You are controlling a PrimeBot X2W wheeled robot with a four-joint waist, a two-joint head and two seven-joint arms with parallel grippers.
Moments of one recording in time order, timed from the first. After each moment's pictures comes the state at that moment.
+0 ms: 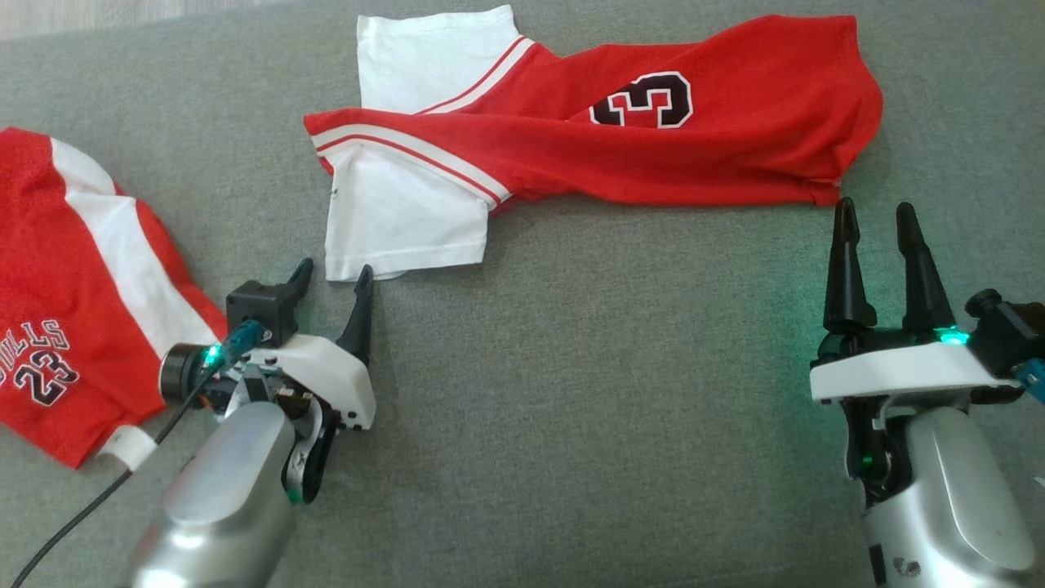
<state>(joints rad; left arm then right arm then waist) -0.53 0.24 -0.59 0.65 -0.56 0.08 -0.05 -0.26 -0.05 0.00 0.30 0.33 0.13 -0.25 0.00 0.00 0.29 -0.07</state>
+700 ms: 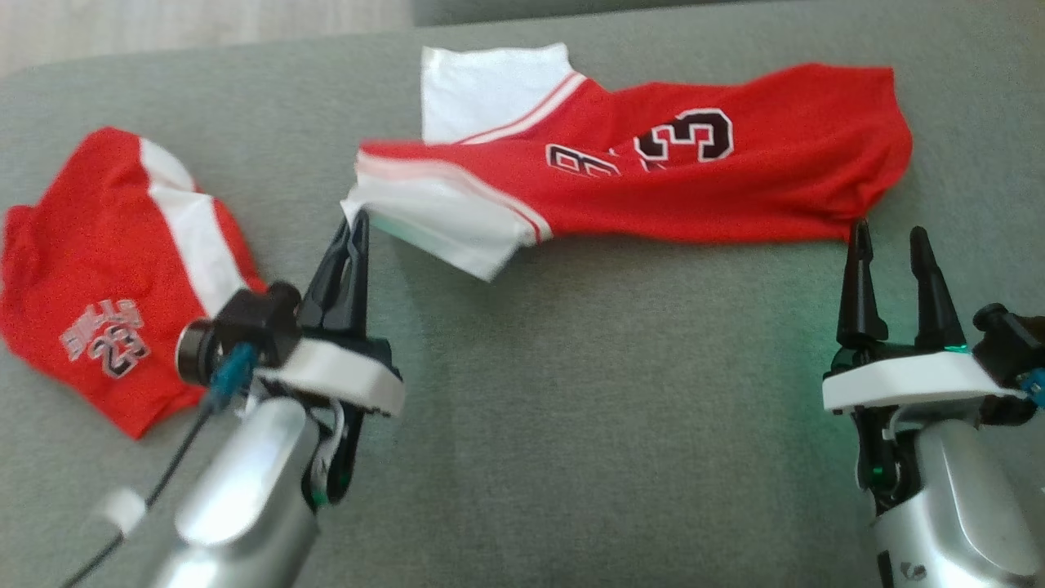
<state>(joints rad) -0.49 0.23 -0.58 0.44 -0.56 0.09 -0.23 -0.26 -0.05 -0.05 0.37 0.31 0.13 -0.25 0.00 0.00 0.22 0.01</state>
